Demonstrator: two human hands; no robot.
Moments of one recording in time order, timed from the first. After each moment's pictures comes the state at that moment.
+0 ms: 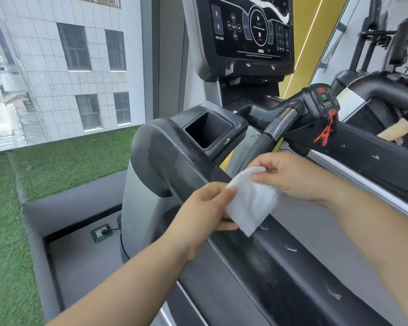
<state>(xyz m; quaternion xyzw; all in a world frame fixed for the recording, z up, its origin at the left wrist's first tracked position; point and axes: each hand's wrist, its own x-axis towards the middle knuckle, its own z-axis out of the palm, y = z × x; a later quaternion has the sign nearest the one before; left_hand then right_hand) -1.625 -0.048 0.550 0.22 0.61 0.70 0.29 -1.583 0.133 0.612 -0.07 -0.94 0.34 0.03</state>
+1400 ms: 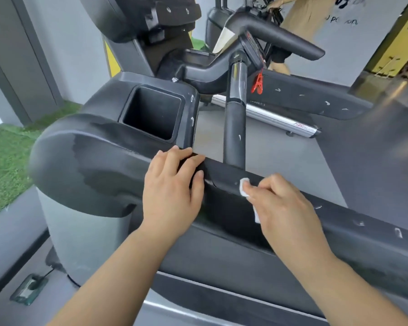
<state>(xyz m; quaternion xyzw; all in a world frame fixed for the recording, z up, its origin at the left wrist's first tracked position) -1.763 -0.038 0.497 0.57 0.70 0.39 -0.19 -1.579 0.001 0.527 -0.37 -0.89 -0.04 0.28</state>
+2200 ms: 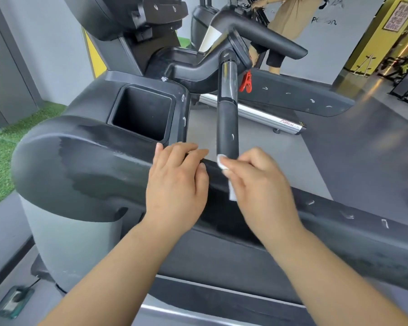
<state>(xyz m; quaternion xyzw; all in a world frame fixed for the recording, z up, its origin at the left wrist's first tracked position) -1.754 -0.030 0.513 0.58 0.68 0.43 -0.11 -1.617 0.009 0.542 -0.40 -0.85 0.00 0.34</state>
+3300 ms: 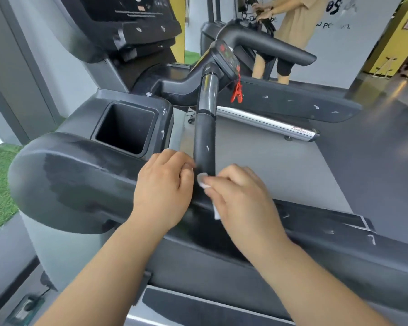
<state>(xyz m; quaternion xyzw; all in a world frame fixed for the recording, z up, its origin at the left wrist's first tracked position) -1.733 -0.005 0.534 0.55 0.71 0.43 -0.05 -1.588 0.025 0.541 -0.32 -0.87 -0.01 0.37</state>
